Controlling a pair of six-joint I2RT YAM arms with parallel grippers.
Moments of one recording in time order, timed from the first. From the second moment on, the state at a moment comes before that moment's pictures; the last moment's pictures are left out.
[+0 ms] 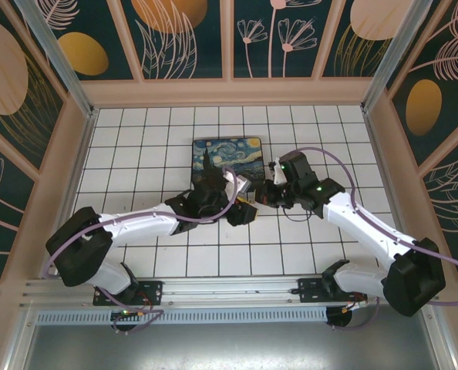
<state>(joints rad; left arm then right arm) -0.92 1.51 0.80 0.16 0.33 -0.46 0.60 1.19 0.87 -0.53 -0.40 0.70</state>
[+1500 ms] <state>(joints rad) -0.83 1.46 0.76 0.26 0.40 -0.68 0.49 1.08 0.88 -0.50 -0.36 0.67</state>
